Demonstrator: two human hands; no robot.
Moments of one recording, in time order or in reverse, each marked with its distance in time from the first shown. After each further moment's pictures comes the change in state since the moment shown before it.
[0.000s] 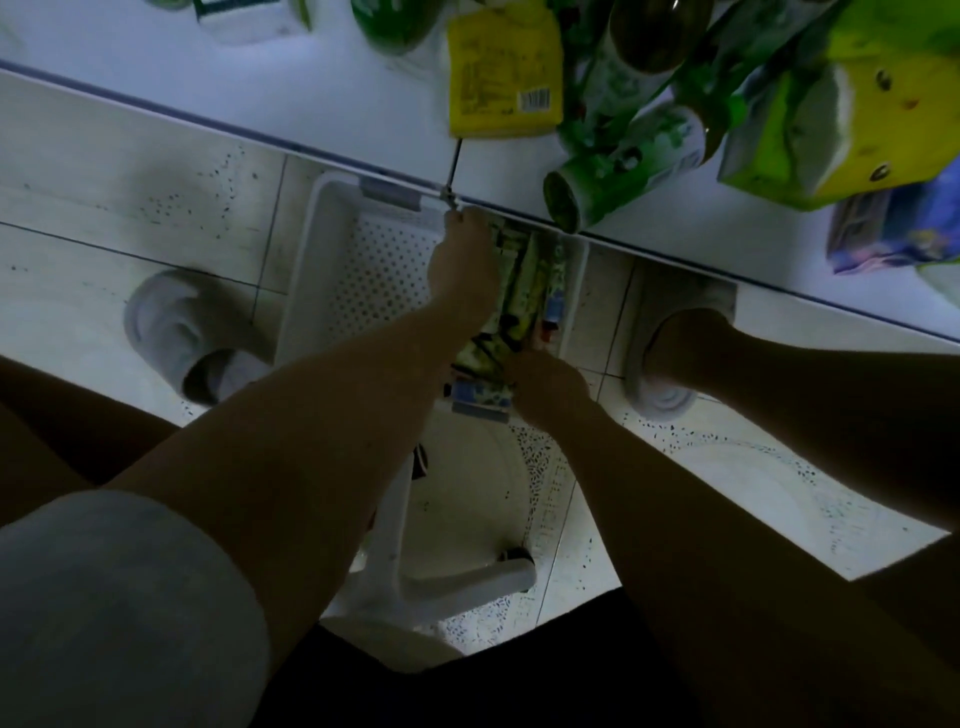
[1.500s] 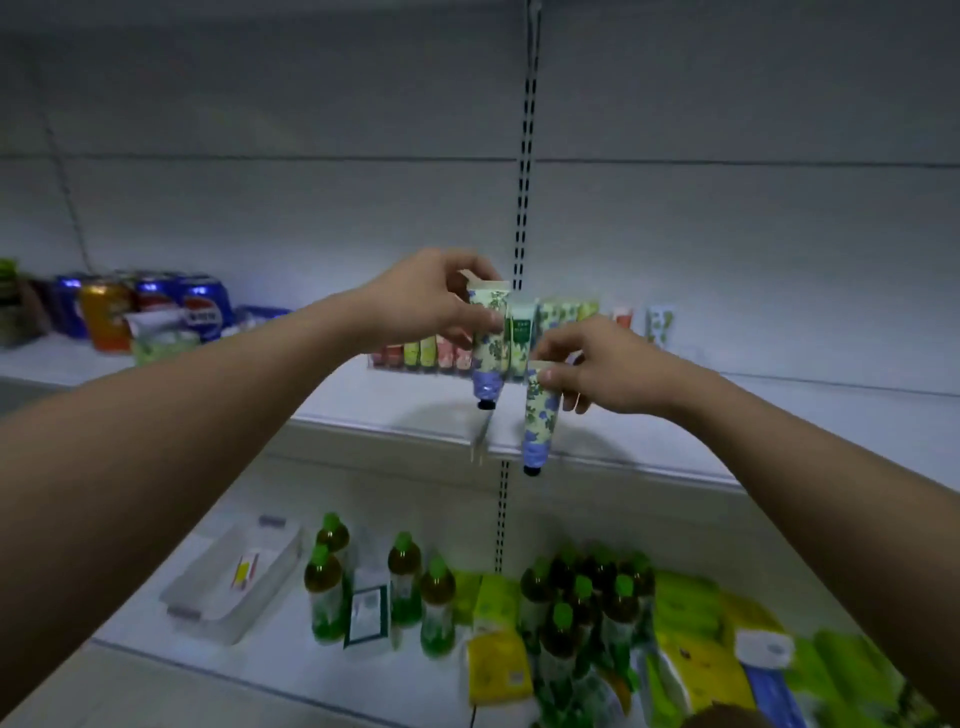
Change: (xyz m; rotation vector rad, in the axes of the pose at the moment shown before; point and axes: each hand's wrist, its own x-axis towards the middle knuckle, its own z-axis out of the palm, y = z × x) left_hand -0.285 0.182 -0.550 -0.276 0.315 0.986; right_hand -0.407 -0.092 -0.452 0.197 1.013 -0.665
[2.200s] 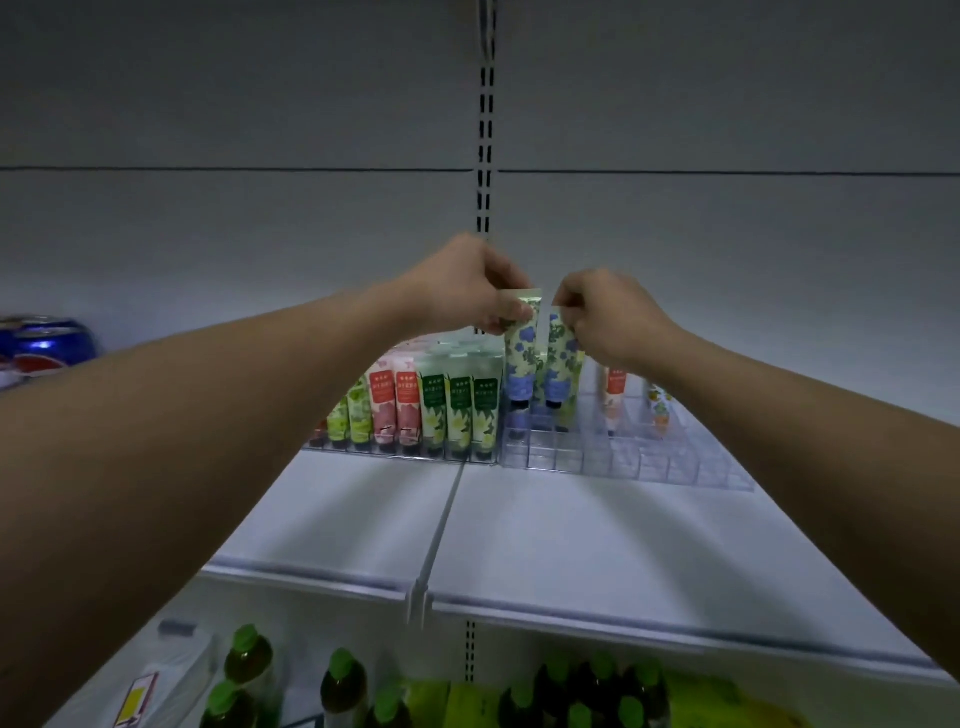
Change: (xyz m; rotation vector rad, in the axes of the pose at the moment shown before) left_hand 0.186 -0.040 0.025 0.089 0.011 0.101; right_hand 0.144 0.091 -0.059 -0.405 0.407 0.125
